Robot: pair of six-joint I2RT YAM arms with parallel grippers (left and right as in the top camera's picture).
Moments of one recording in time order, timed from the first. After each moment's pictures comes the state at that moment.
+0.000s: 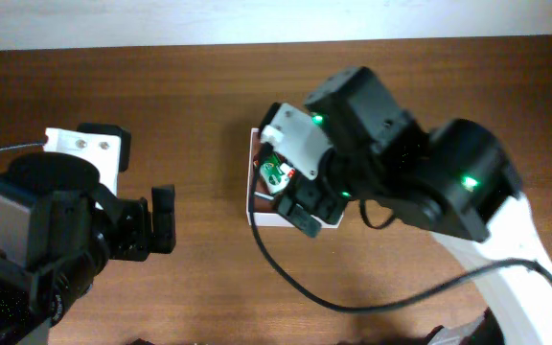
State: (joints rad) left arm -0.46 1.24 2.14 -1.69 -0.23 -0.25; right arm 0.75 1.63 2.27 -1.58 -0.11 -0.26
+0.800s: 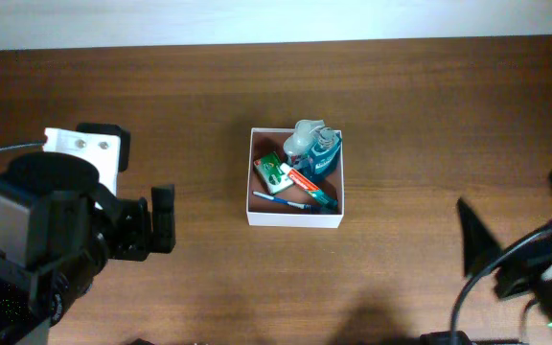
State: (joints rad) left arm -0.46 1.24 2.14 -1.69 -0.23 -0.25; right arm 0.05 0.69 1.53 -1.08 -0.16 -0.11
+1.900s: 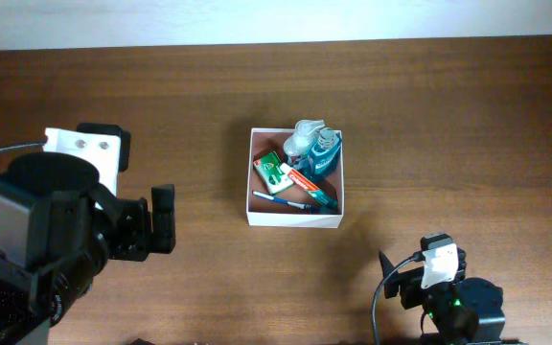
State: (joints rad) left arm -0.46 1.24 2.14 -1.69 -0.23 -0.25; right arm 0.03 0.02 0.26 -0.73 -0.20 -0.10
